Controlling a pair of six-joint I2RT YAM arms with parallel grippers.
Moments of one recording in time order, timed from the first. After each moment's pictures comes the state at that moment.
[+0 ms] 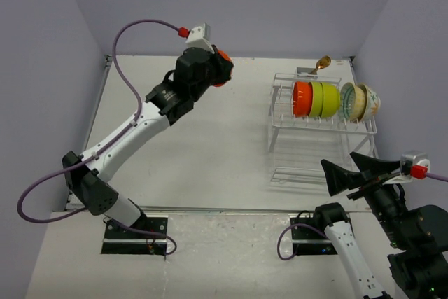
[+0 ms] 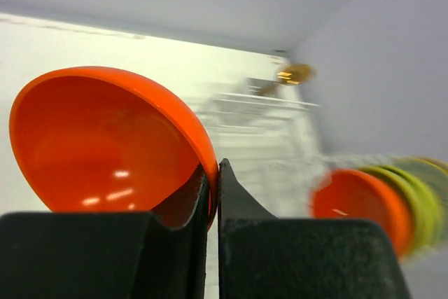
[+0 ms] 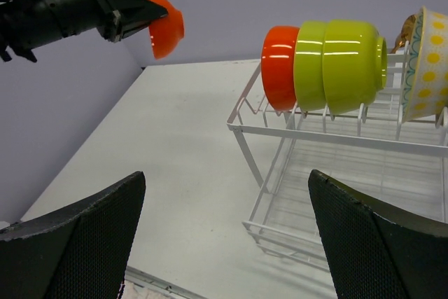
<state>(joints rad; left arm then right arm) -0.78 1.51 1.56 -0.19 -0.28 -0.67 0.21 0.25 1.23 -0.95 -0.13 0.34</state>
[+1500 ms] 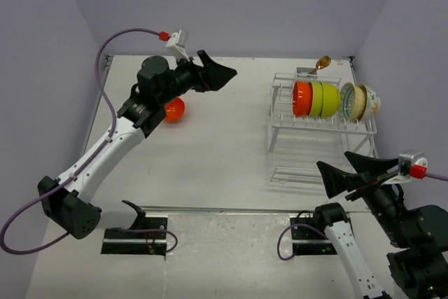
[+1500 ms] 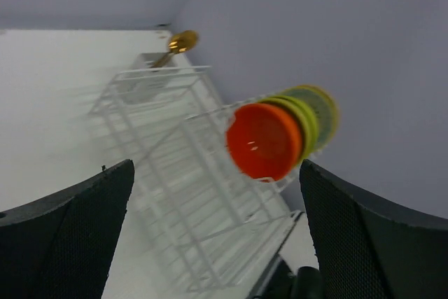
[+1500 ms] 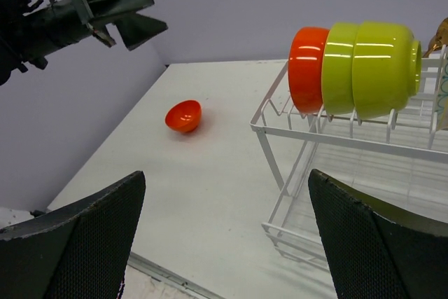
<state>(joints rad) -0.51 1.32 1.30 -0.08 0.25 -0.67 0.21 0.25 1.22 -0.92 -0.20 0.36</state>
